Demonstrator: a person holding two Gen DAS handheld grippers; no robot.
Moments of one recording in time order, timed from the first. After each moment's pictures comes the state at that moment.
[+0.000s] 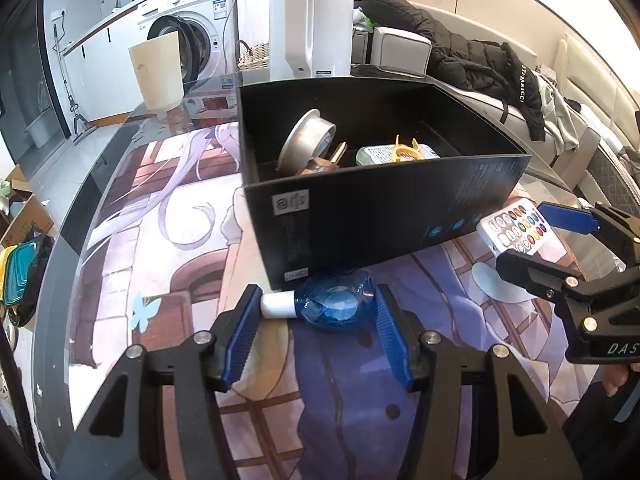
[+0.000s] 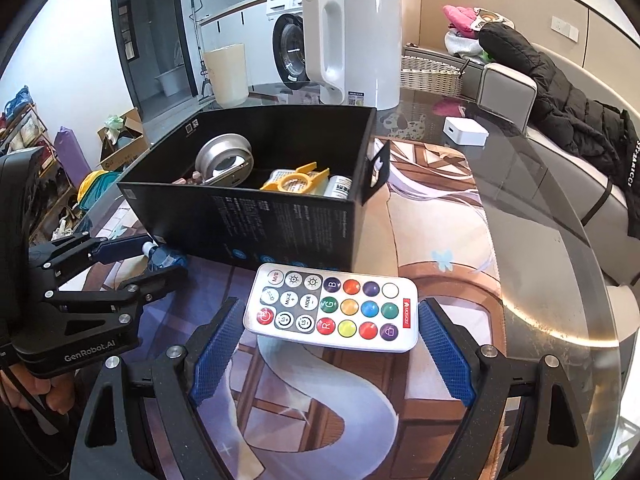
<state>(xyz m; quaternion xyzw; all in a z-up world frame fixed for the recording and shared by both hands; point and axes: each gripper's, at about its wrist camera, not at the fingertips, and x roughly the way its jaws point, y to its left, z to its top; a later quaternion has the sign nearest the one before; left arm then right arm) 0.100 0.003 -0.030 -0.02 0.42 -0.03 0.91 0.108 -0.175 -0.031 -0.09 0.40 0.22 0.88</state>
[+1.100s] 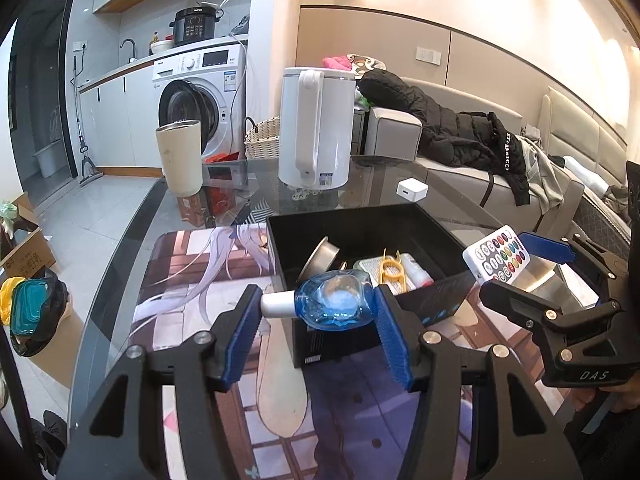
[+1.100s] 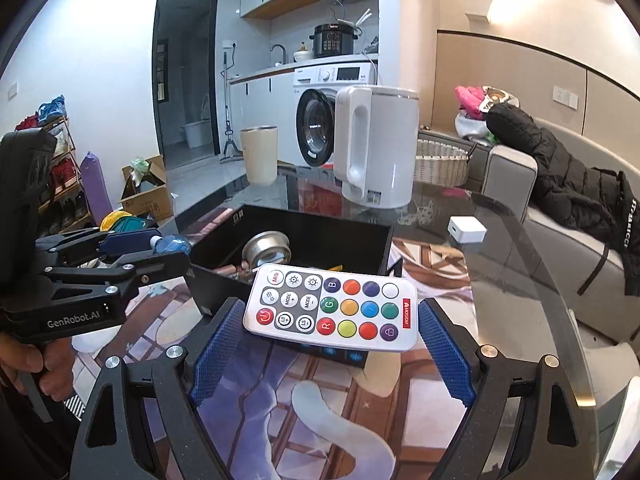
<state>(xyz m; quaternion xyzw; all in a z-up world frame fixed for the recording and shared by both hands) 0.081 0.025 0.040 -0.04 0.29 -0.04 0.96 0.082 -0.172 0.026 -0.09 0.26 0.26 0.93</state>
